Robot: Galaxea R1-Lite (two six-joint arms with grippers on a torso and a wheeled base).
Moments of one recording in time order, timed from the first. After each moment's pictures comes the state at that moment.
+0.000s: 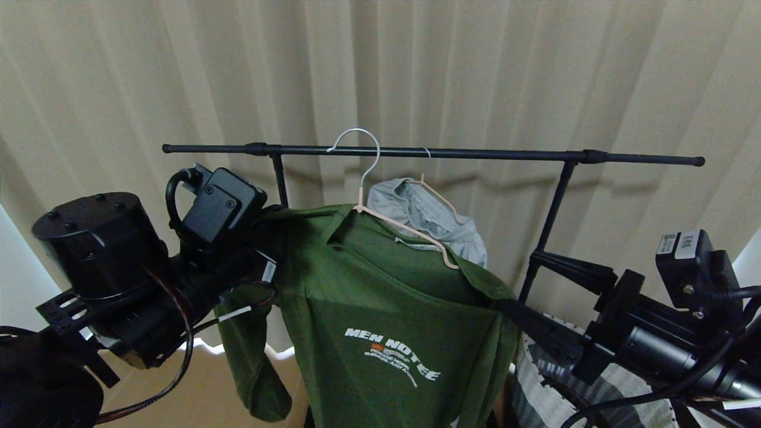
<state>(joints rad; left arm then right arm) -0.48 1.63 -0.55 -1.10 0.14 0.50 0.57 1.50 -0.23 -1.27 0.19 -0.04</state>
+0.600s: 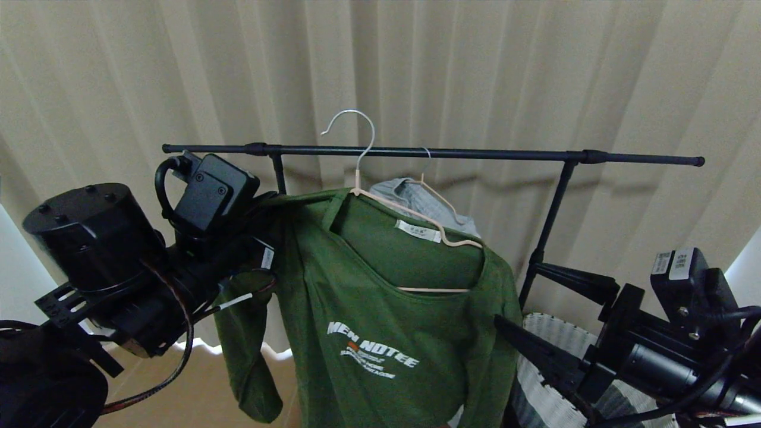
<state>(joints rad) -0.47 1.64 -0.57 -1.15 0.14 0.48 0.57 1.50 -0.19 -1.26 0.20 -0.07</state>
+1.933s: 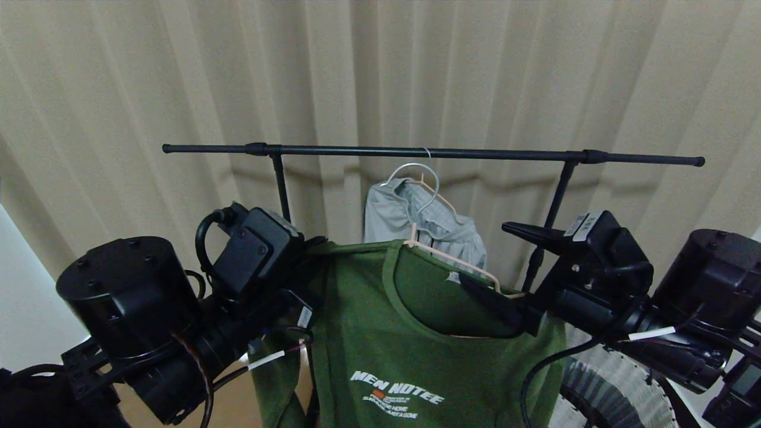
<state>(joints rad) -0.66 1.65 -0.45 -1.20 0.13 0.43 0.51 1.68 -0.42 -1.22 0.20 -0.29</state>
